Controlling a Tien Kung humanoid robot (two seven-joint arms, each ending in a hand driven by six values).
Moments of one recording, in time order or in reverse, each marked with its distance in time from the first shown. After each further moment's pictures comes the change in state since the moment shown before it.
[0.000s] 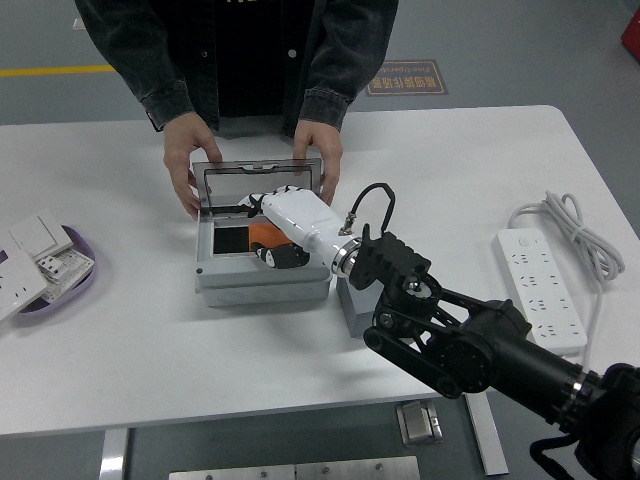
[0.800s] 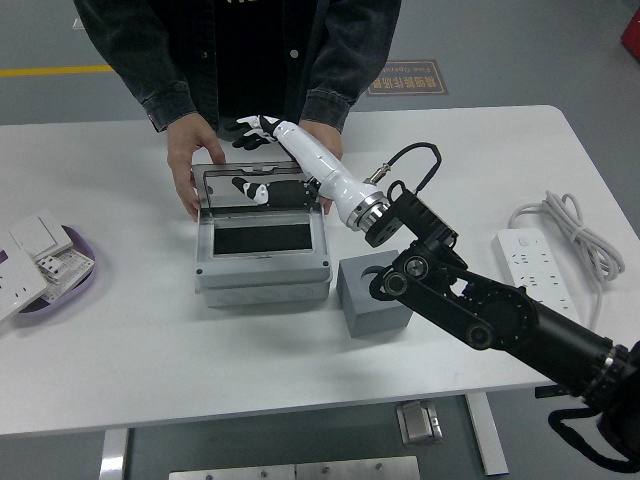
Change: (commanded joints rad) left arm -0.001 -0.004 0.006 0.000 -0.002 0.000 -0.001; right arm 0.112 -0.104 0.037 0.065 0.568 -0.085 0.148
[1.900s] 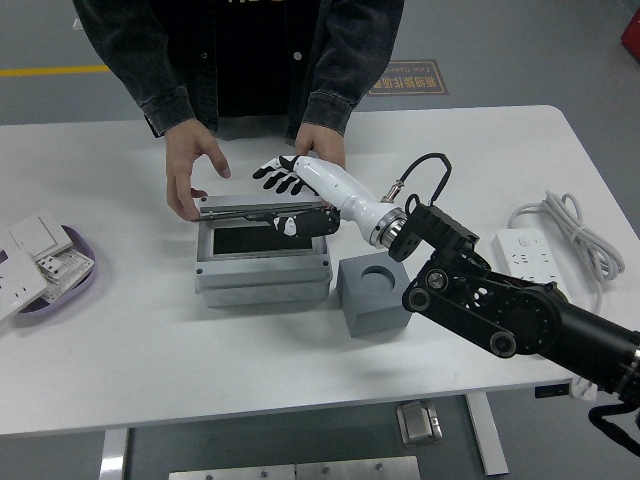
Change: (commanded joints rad) left arm 0.002 -0.003 0.010 0.000 -0.015 0.001 -0.005; right arm -0.027 -0.108 -0.149 0.085 -0.102 0.058 -0.078
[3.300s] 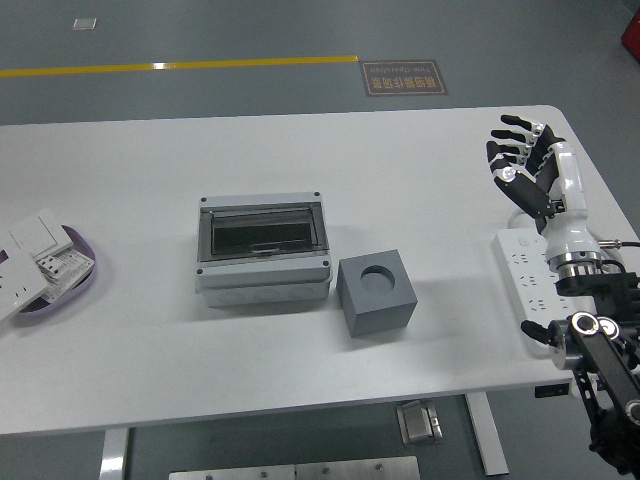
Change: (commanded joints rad) left arm 0.027 -0.001 0.032 0.000 -0.035 0.008 -0.006; right arm -0.635 0.048 0.922 0.238 0.256 -0.038 0.271
